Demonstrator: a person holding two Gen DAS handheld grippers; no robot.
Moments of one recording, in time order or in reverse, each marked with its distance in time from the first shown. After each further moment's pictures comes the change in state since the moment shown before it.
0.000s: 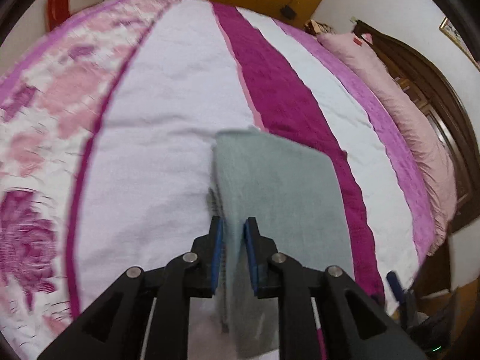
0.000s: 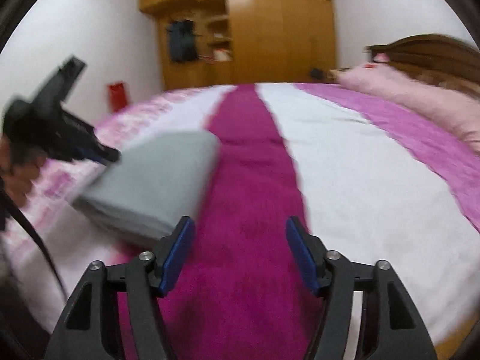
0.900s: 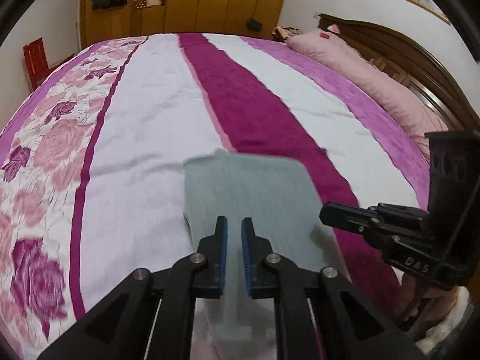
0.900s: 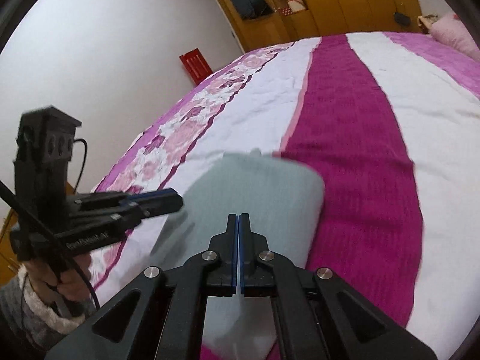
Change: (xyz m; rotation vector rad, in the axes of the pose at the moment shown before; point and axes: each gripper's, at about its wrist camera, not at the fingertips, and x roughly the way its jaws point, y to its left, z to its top) left arm 0.005 -0.036 0.006 0.197 -0.099 0.009; right arm 0.125 -0.002 0.084 0.057 0.301 0.374
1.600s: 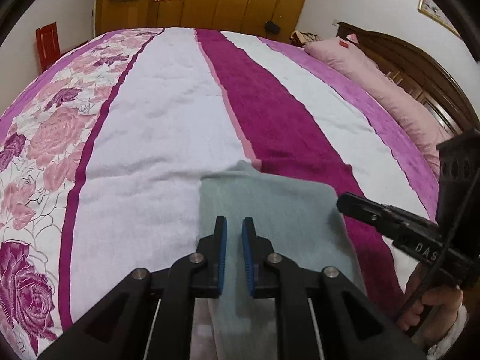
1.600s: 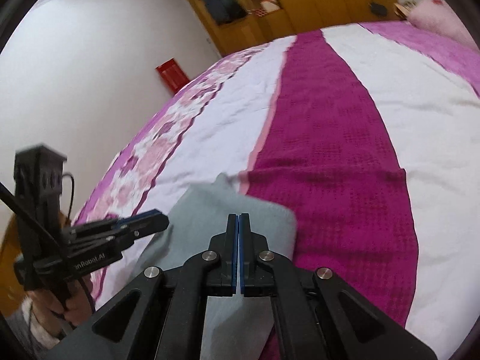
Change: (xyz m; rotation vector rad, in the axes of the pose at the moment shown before) left arm 0.032 0.022 0.010 -0.084 -0.003 0.017; right arm 0.012 -0.035 0.018 0.125 -0.046 -0.070
